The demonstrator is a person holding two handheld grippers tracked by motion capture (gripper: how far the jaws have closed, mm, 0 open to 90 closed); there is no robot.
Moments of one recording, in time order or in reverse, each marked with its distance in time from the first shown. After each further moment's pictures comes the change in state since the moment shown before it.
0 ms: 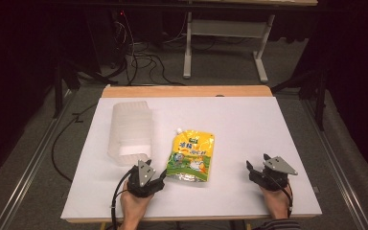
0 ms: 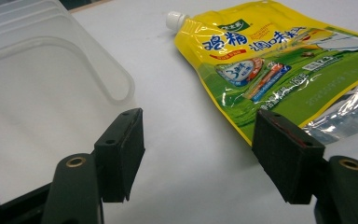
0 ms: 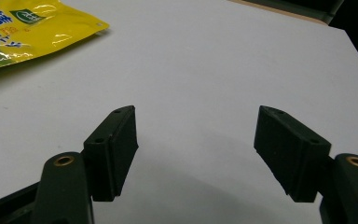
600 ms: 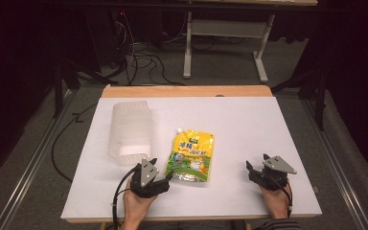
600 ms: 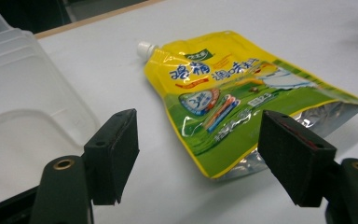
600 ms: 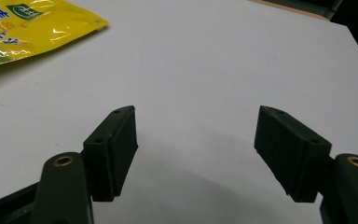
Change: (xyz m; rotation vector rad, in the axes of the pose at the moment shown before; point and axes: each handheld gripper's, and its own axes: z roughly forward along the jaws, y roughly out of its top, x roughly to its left) left arm -0.011 0.024 -0.009 -0.029 -0.107 -0.005; right arm 0.000 0.001 0.002 0.019 -0.001 0.000
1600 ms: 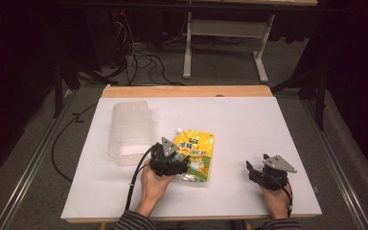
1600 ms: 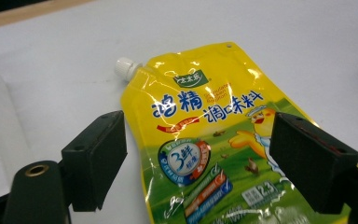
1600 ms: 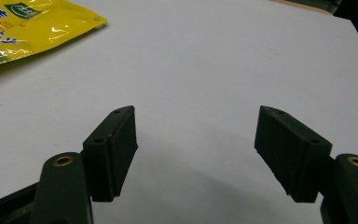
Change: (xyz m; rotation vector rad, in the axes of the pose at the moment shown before) left arm -0.005 0.057 0.062 0.146 -0.005 -0.105; right arm -0.001 0.000 0.001 0.013 0.007 0.018
